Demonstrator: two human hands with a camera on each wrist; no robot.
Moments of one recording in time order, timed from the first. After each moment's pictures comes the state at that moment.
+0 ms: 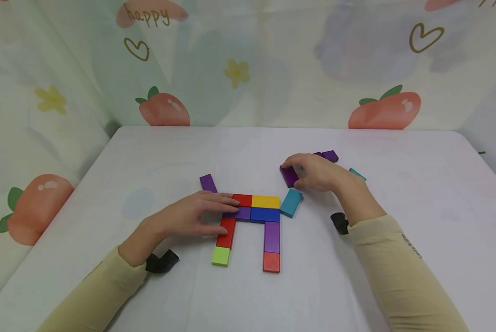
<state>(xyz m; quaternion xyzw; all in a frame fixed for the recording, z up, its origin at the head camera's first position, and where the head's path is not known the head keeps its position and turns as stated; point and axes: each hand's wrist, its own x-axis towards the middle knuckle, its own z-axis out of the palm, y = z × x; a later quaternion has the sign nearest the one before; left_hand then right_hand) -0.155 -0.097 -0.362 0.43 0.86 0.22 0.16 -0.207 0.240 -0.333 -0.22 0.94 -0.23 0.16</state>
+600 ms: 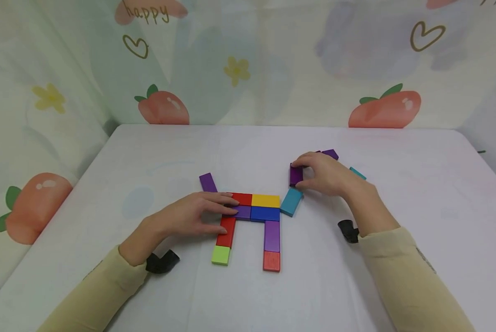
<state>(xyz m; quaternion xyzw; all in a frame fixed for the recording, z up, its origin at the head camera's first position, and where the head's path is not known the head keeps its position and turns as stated) -0.155 -0.096 -0.364 0.43 0.86 0.23 0.16 -0.193 0.252 -0.332 -0.19 0.95 -0.21 0.12</state>
